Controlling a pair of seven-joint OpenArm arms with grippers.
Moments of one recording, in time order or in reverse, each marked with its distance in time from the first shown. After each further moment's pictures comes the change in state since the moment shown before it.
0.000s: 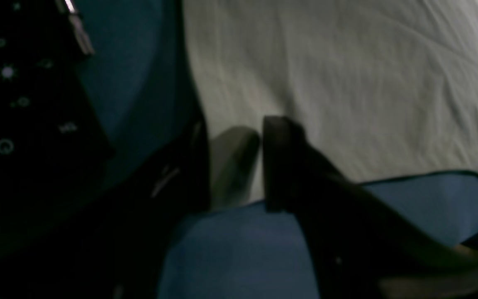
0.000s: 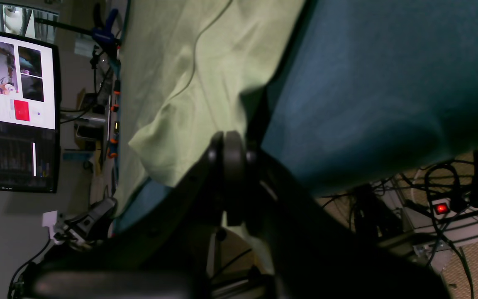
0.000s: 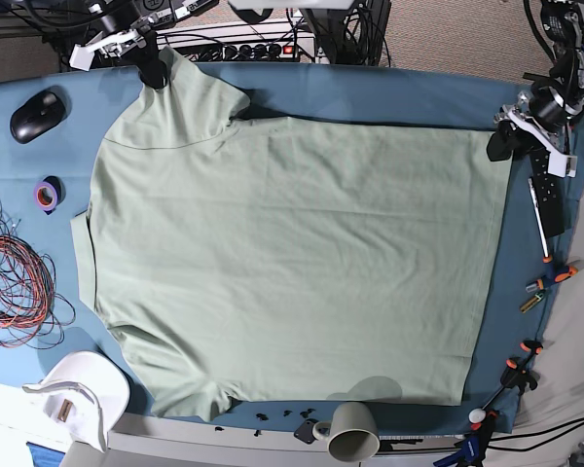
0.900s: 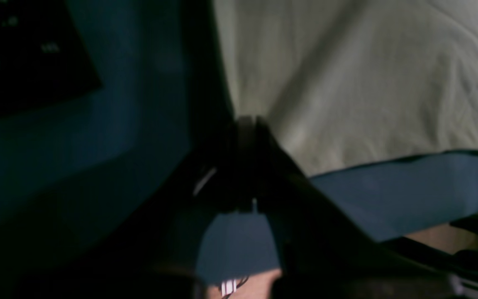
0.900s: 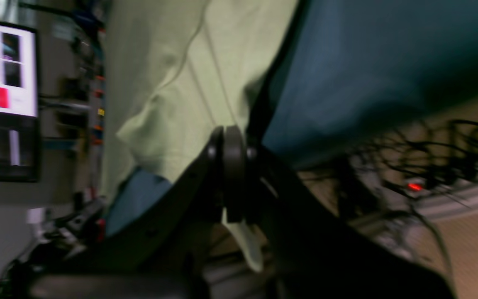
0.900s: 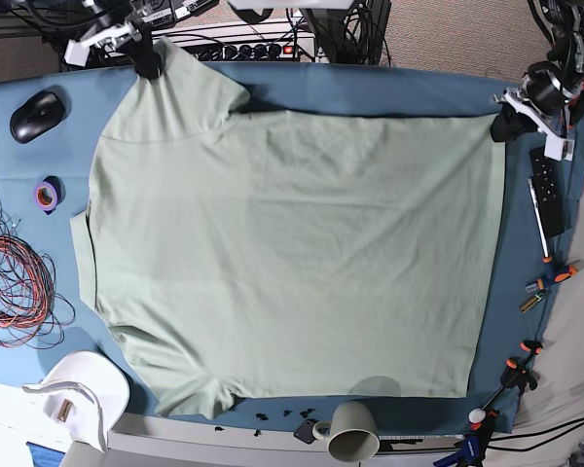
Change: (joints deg) left arm 6.1 0.0 0.2 5.0 0.2 0.7 0.3; right arm -2.8 -0.2 3.8 3.9 -1.7 -0.3 -3.7
